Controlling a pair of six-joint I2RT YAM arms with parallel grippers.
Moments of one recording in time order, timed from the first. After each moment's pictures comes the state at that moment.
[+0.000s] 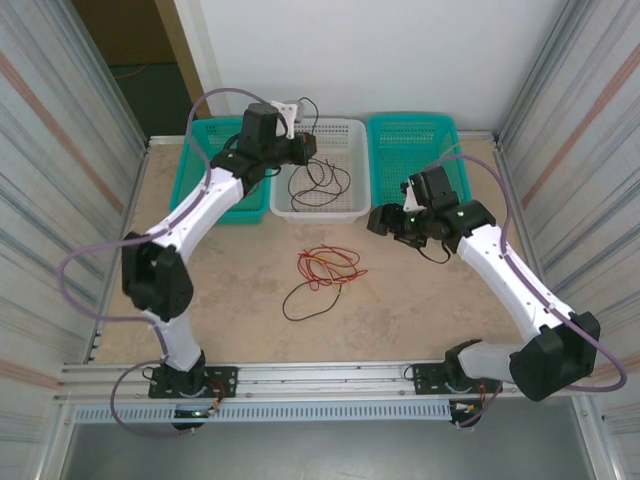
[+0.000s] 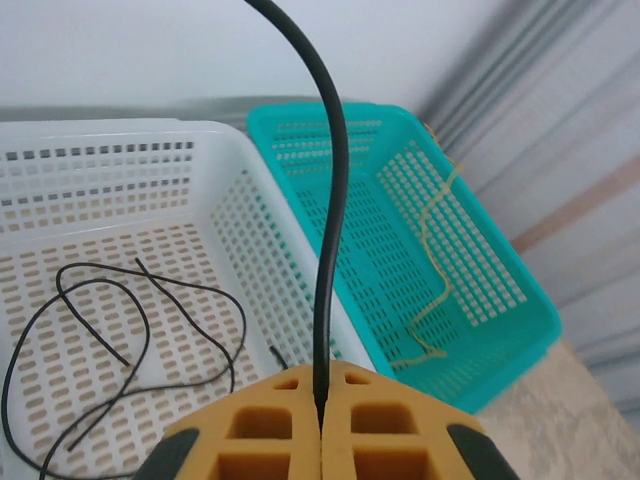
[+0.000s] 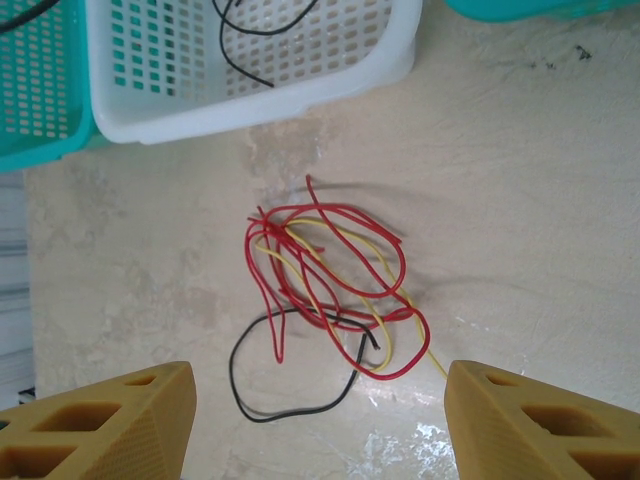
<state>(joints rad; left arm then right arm) -0.45 1.85 1.72 -0.31 0.29 -0.37 0.41 1.26 1.17 -0.83 -0.26 0.65</state>
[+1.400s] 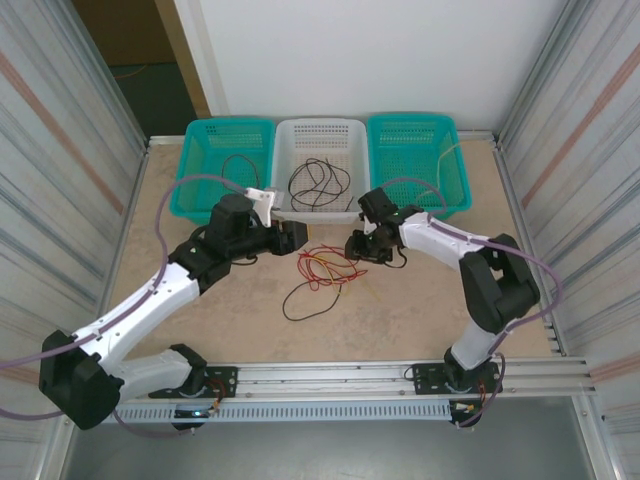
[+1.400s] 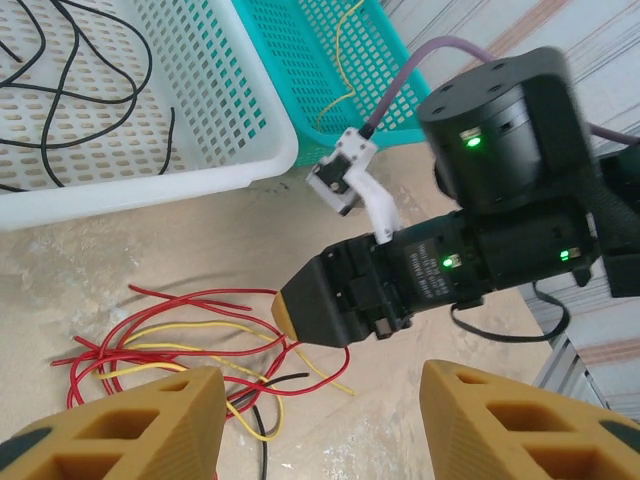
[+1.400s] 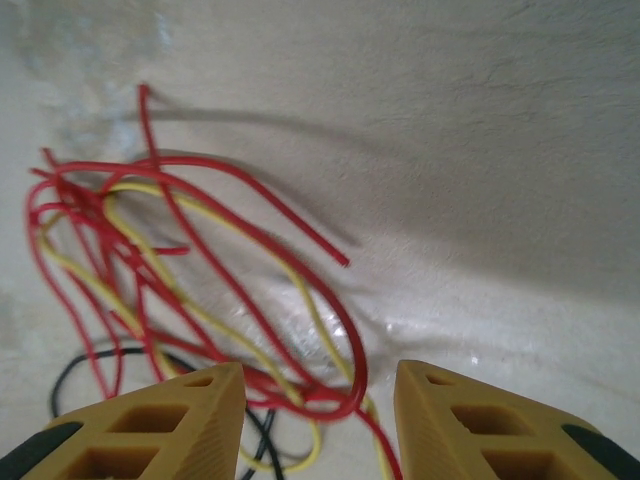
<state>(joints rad) -0.62 1.12 0.90 -0.25 0.30 -0.53 0.55 1.71 1.09 -0.61 -0.21 0.60</state>
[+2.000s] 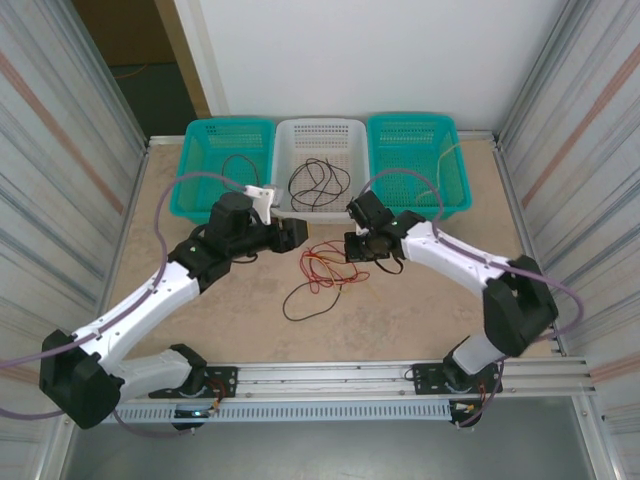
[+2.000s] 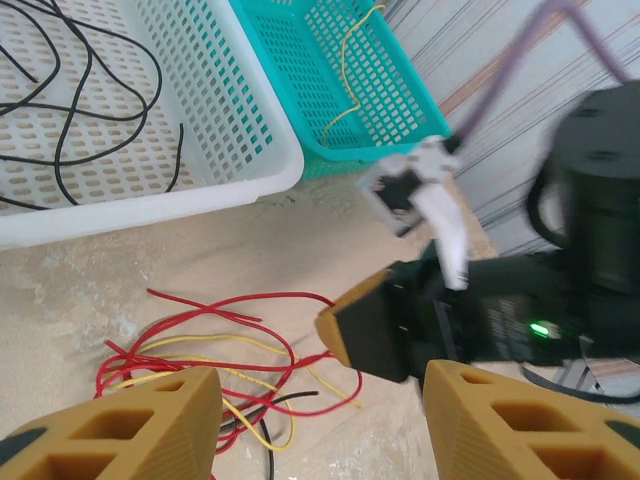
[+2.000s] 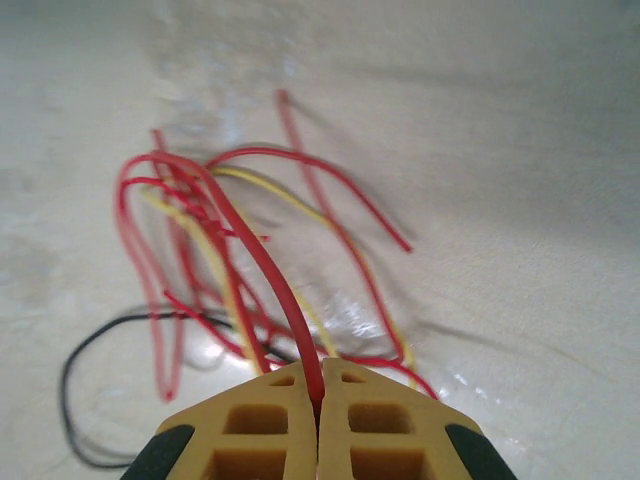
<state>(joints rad) -0.62 1.13 0.92 -0.25 0.28 -0.52 0.69 1.50 1.11 -0.66 -0.02 0.52</state>
